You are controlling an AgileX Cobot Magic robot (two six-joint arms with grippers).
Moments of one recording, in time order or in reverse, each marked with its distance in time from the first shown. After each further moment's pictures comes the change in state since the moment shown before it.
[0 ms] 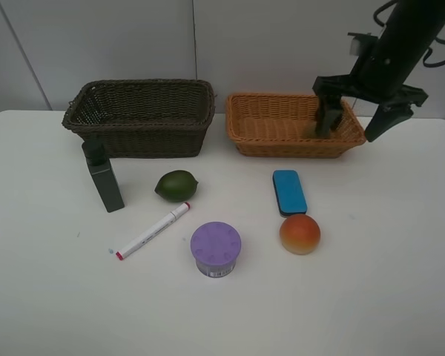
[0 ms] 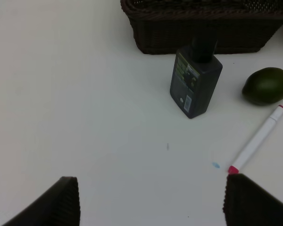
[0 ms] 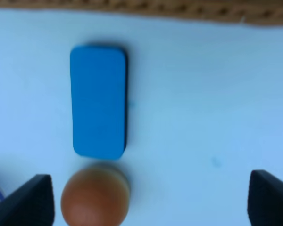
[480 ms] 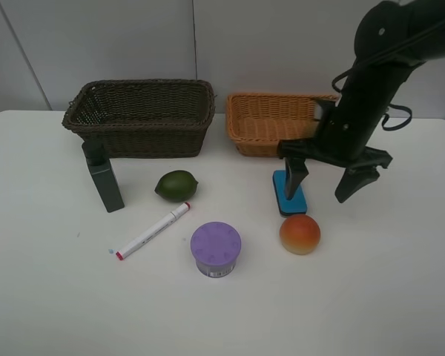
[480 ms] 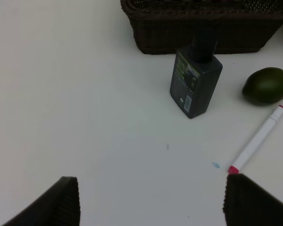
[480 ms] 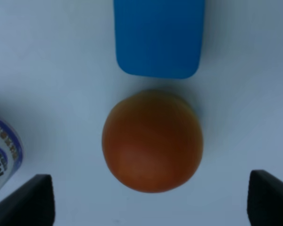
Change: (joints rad) left arm 0.000 0.000 0.000 0.000 0.000 0.000; right arm 0.156 -0.002 0.276 0.083 -0.146 0.098
